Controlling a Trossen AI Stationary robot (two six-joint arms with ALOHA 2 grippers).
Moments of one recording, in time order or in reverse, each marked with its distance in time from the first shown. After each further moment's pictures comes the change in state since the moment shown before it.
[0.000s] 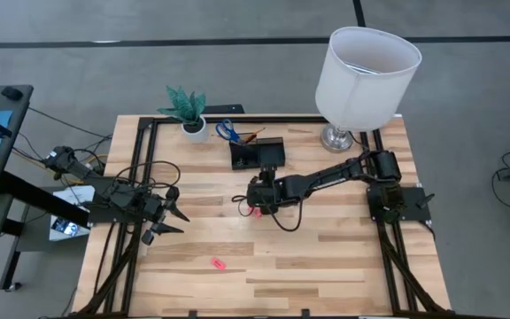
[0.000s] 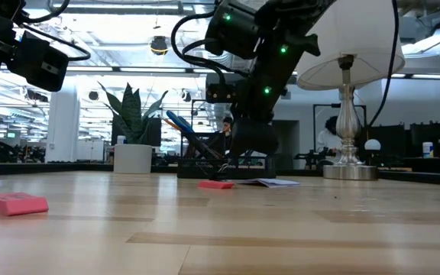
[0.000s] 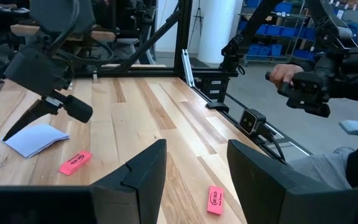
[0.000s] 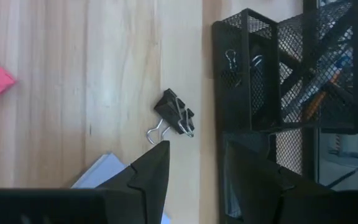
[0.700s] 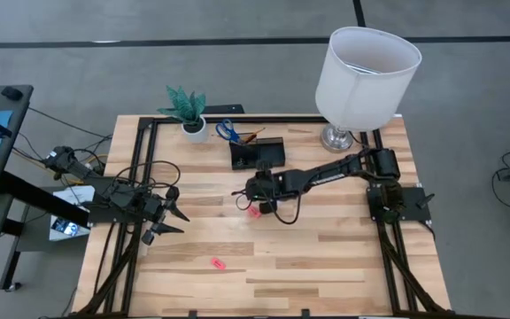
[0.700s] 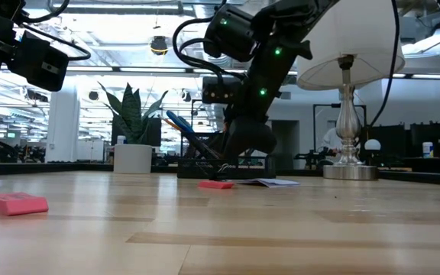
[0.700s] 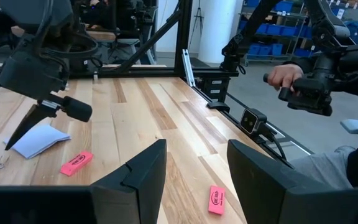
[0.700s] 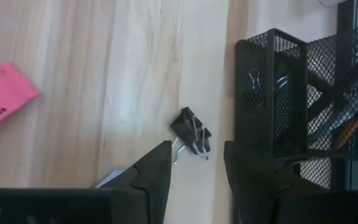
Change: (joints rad) left arm 0.000 0.000 0.000 0.000 -0.001 0.006; right arm -0.044 0.000 0.000 0.054 -0.152 -0.096
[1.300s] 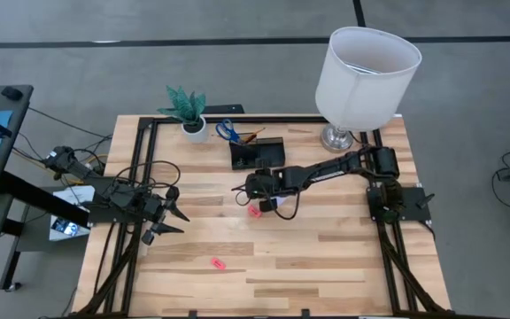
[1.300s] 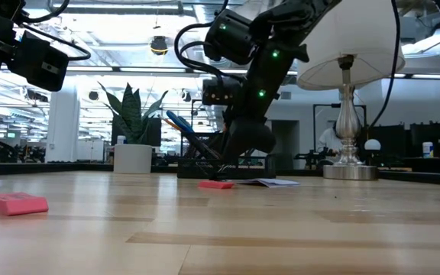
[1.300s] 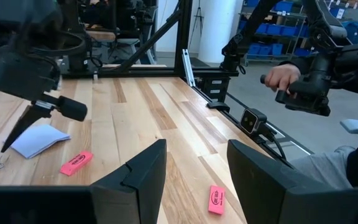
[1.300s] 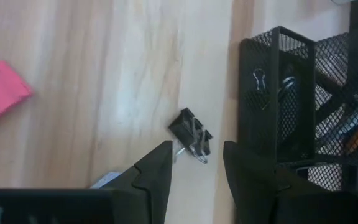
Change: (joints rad) left arm 0.000 0.000 0.000 -0.001 0.000 0.000; right arm -0.033 0.000 0.000 0.007 -0.055 -0.024
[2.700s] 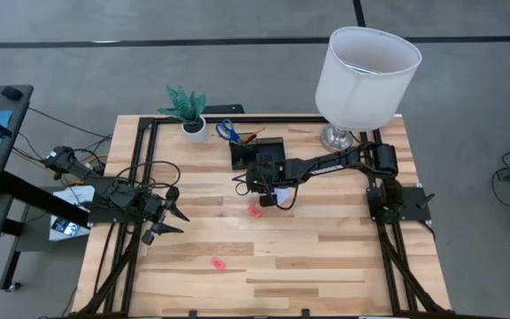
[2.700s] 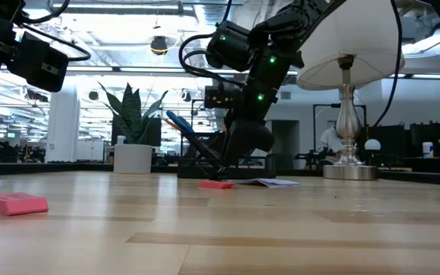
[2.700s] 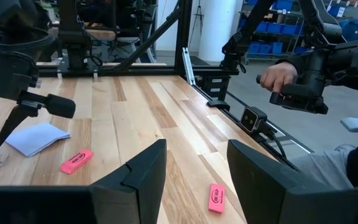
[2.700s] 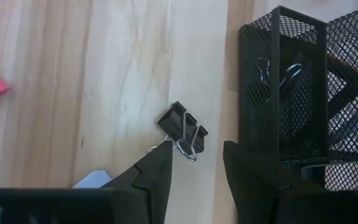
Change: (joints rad) left arm 0.000 0.000 0.000 -0.006 0.000 0.000; right arm -0.061 0.000 0.000 -0.002 -0.105 0.001
